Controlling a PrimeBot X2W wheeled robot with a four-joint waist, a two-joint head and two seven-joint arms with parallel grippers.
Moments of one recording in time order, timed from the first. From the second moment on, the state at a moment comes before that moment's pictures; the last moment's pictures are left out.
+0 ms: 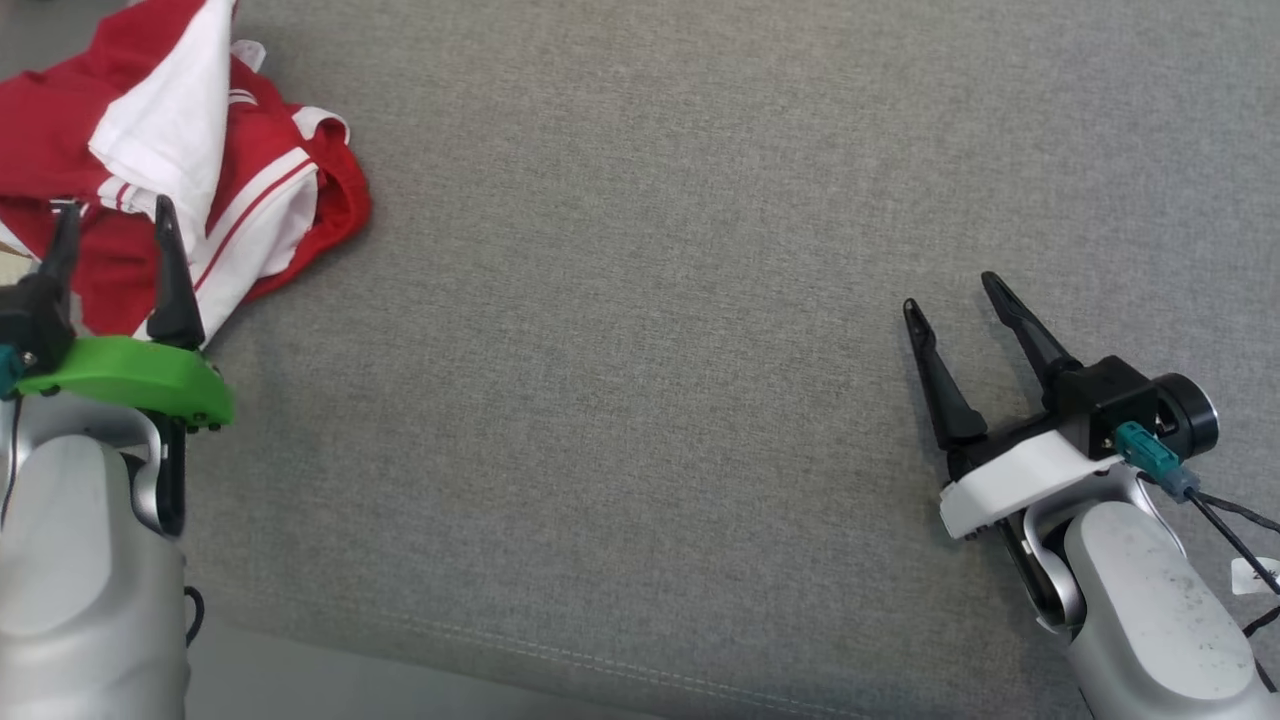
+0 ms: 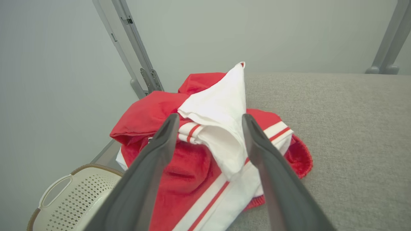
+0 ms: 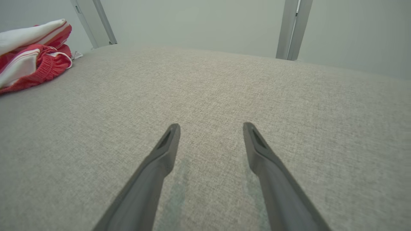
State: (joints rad) left arm -0.59 0.19 0.13 0.61 -0.13 -0.12 -0.26; right arm -0.33 -0.21 0.21 0.28 0.16 0.13 -0.26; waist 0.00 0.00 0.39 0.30
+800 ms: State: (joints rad) left arm -0.77 0.22 0.19 0.81 -0.14 -0.05 -0.26; right arm -0.34 -0.20 0.14 0.22 0.14 0.13 -0.27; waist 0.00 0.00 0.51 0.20
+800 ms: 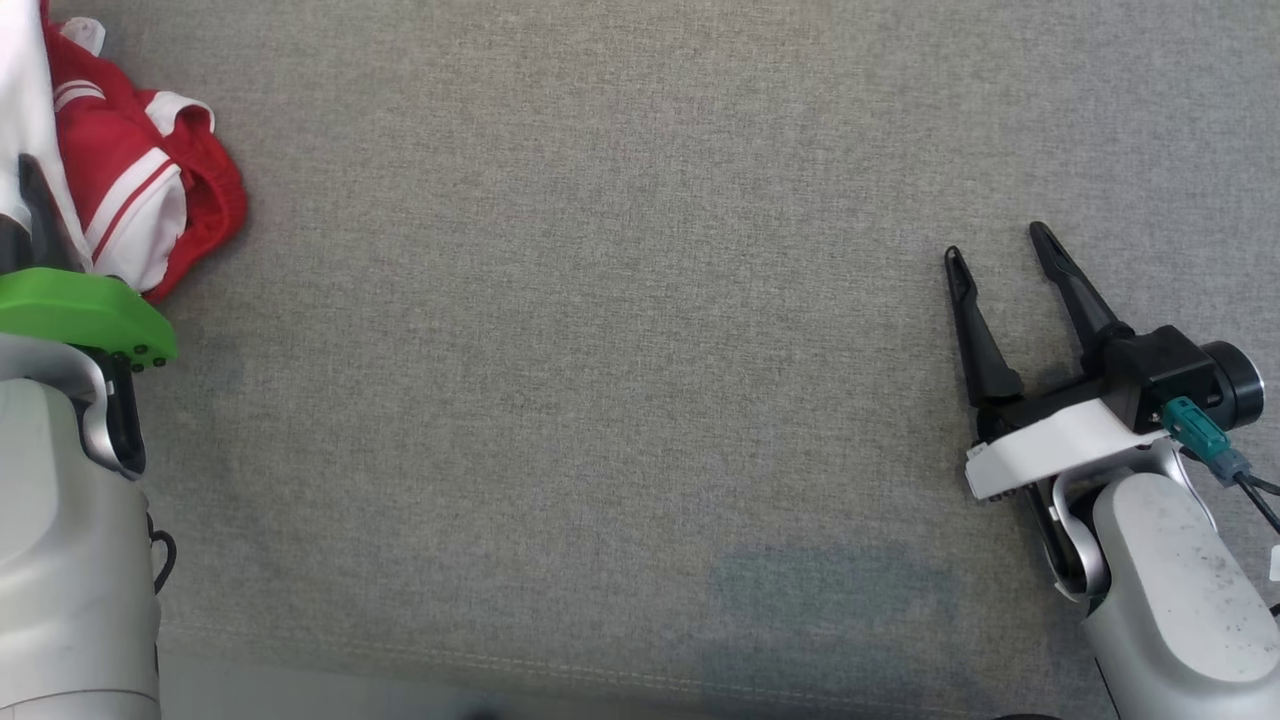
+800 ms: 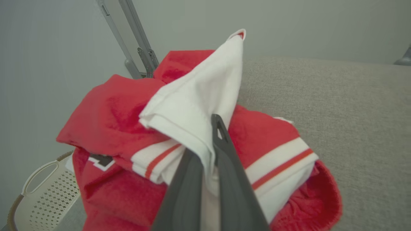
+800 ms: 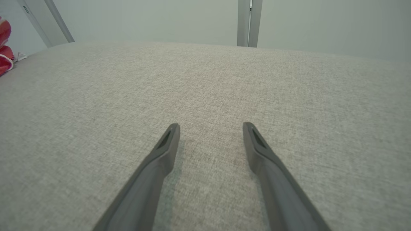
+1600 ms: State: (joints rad) left arm -0.73 0.18 0.14 0.74 -0.09 -0.11 -0.26; right arm -0.33 -0.17 0.14 0.26 0.15 0.13 -0.27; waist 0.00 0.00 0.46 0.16
